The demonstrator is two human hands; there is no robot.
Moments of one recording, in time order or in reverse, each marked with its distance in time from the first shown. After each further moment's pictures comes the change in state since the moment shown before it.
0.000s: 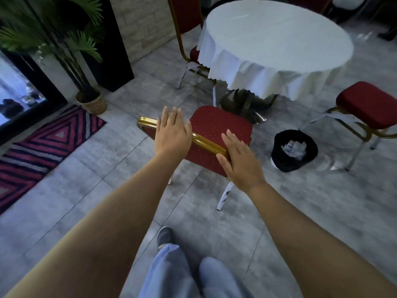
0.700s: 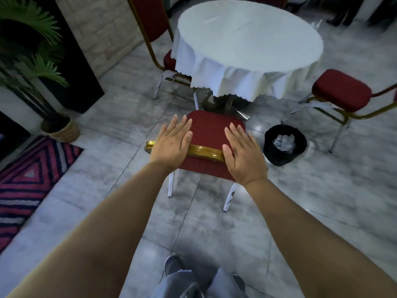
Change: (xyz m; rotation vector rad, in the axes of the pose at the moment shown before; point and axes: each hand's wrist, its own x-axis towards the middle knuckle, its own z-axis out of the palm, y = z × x) left_hand 0.117 -0.070 -0.001 -0.077 -0.131 0.460; right_hand 0.106 -0.035 0.022 -0.200 0.256 0.206
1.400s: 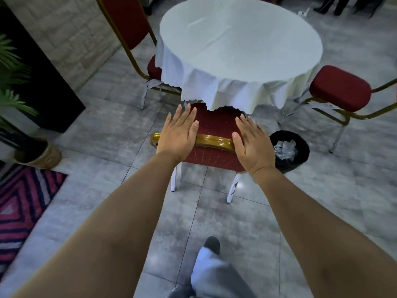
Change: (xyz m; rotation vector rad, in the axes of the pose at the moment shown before) left_hand 0.196 -0.024 0.013 -0.008 -0.031 0.064; right_hand 0.165 0.066 0.037 -0.001 -0.038 0.189
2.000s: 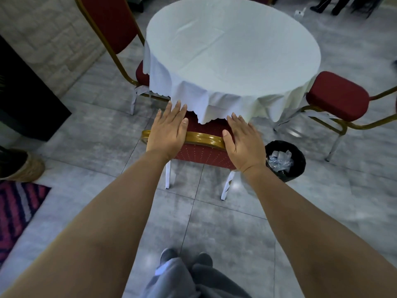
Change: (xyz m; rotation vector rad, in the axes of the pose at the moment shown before) left_hand 0.118 -0.008 0.011 -0.022 0.049 0.015; right_hand 0.109 0.035 0.011 0.011 -0.039 0.022
